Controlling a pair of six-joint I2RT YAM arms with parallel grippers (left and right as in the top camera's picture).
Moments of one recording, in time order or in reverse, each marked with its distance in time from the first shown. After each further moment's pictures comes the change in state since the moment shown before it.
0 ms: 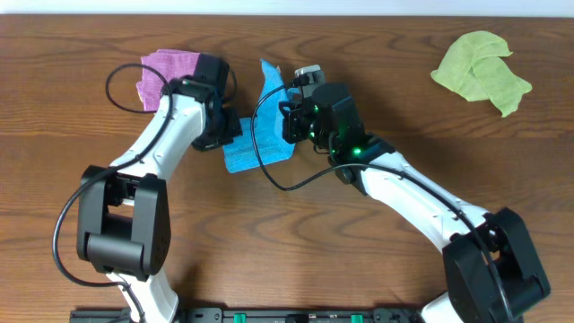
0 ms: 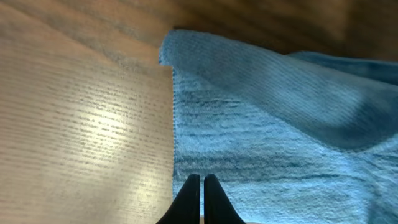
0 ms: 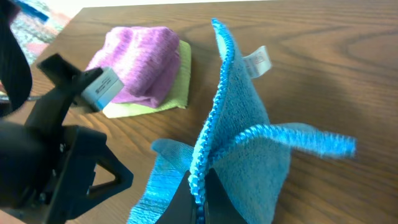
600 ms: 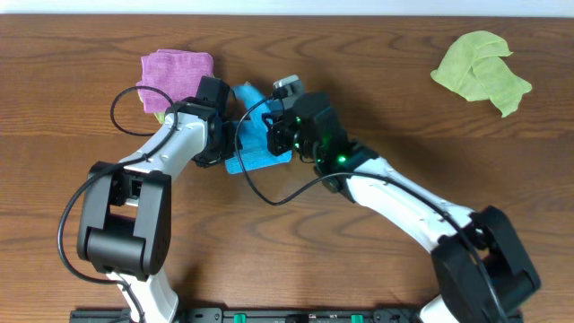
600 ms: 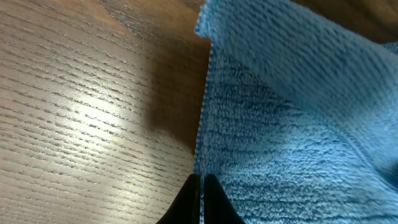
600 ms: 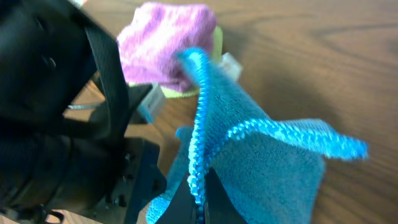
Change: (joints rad) left arm 0.000 0.000 -0.168 0.166 -0.003 -0.097; right arm 0.088 0.037 0.001 0.018 0.000 -0.042
